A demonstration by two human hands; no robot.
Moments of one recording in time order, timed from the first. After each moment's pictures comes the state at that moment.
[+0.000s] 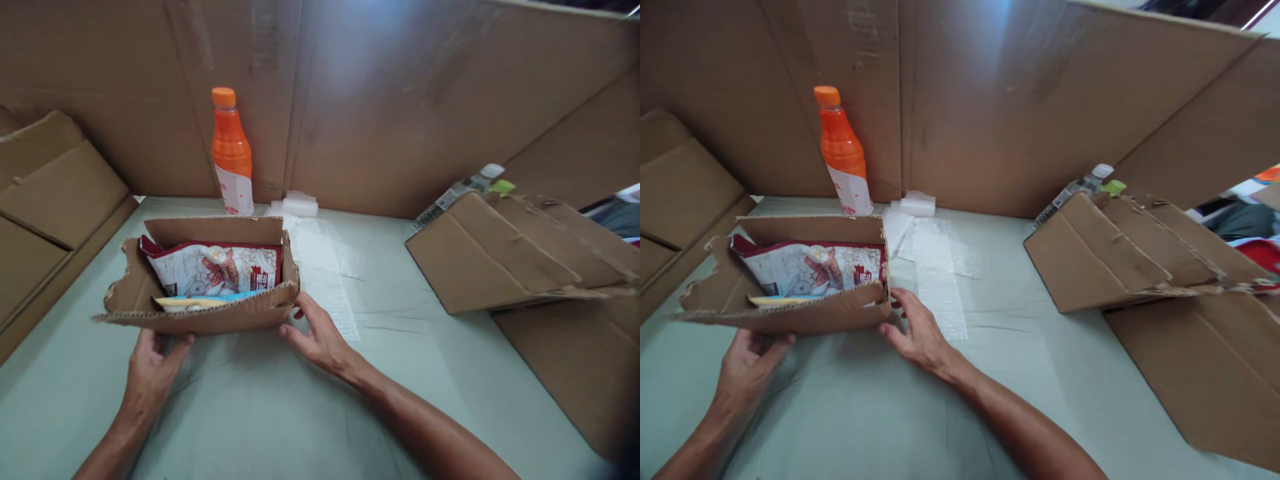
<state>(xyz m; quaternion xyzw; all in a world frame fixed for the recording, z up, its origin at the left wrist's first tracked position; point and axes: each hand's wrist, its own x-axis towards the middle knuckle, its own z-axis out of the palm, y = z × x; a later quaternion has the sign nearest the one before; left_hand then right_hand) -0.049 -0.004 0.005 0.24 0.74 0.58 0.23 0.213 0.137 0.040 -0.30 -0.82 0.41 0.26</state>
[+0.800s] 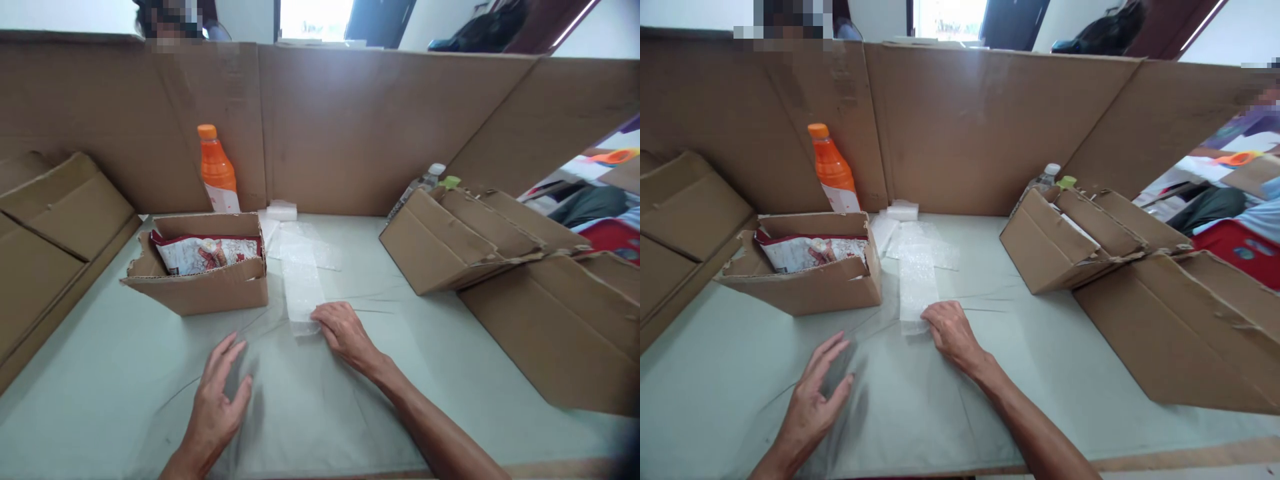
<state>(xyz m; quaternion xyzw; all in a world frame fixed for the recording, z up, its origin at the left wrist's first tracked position) 0.067 -0.057 0.007 0.57 0.69 0.42 0.14 0.315 0.120 0.029 -0.31 -0.90 0.15 0.25</state>
